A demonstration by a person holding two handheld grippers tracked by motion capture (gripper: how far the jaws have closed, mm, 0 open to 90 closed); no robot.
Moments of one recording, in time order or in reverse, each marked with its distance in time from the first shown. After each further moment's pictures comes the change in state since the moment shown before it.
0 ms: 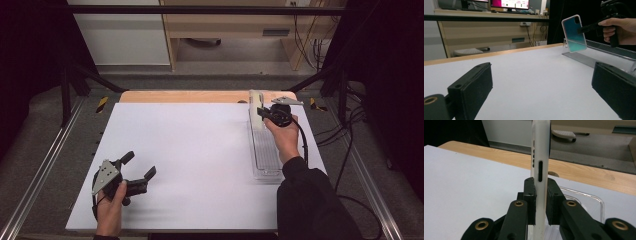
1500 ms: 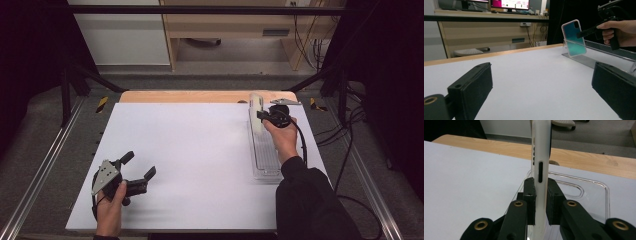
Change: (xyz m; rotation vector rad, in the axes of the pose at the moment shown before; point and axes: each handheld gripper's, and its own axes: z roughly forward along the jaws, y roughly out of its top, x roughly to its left) left arm -0.001 0.001 -0.001 -0.004 0.000 -0.003; right arm 0.001 -0.005 0.005 0.075 -0.018 0.052
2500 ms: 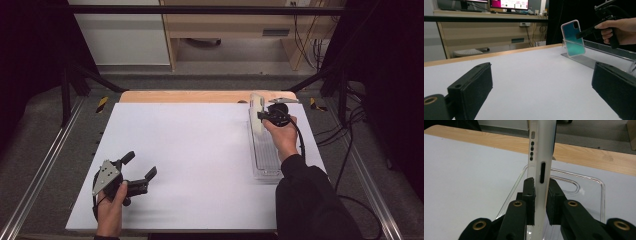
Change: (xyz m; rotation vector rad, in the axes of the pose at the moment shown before) left arm -0.002 0.001 0.001 0.000 -0.003 0.005; right arm 0.001 0.005 0.001 0.057 -0.035 -0.015
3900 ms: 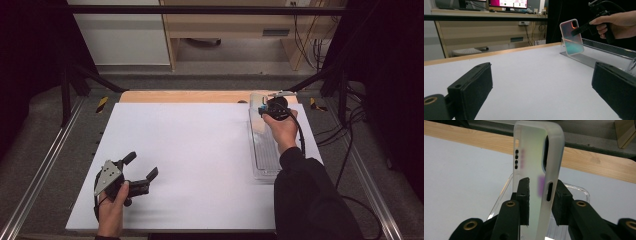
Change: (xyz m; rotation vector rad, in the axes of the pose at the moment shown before) left arm -0.002 -0.001 0.002 0.012 -0.008 0.004; right arm -0.005 0.018 0.008 0.044 -0.074 -0.022
